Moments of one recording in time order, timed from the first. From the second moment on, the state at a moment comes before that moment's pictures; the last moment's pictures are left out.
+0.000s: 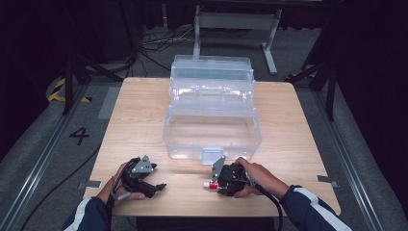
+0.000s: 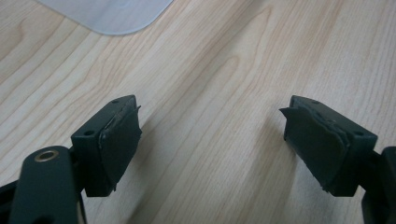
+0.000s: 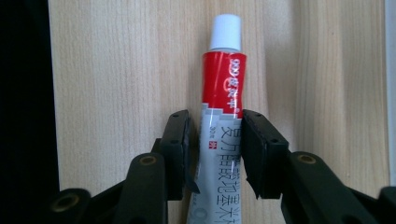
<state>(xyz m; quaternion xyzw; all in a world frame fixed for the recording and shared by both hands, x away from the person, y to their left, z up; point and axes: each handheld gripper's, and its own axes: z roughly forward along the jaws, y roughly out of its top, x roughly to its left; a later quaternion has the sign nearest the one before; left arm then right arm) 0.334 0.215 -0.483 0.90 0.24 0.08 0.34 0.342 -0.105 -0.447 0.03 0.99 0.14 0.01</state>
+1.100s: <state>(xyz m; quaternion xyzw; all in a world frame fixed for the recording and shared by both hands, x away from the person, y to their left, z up) 0.336 0.215 -0.487 0.90 0.24 0.08 0.36 0.346 -0.148 -0.412 0.04 0.98 0.19 0.04</state>
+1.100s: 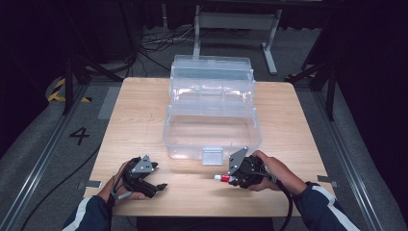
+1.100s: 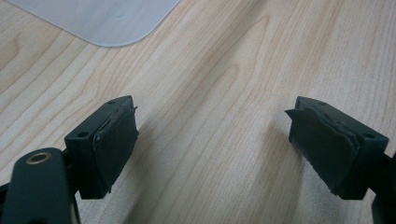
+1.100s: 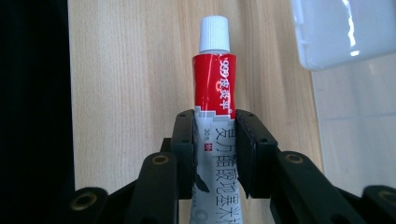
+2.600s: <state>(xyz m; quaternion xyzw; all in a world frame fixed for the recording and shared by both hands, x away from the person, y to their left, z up) 0.337 0.214 -0.487 0.90 0.23 0.08 0.36 0.348 -0.182 -0.338 0.04 0.96 0.24 0.11</state>
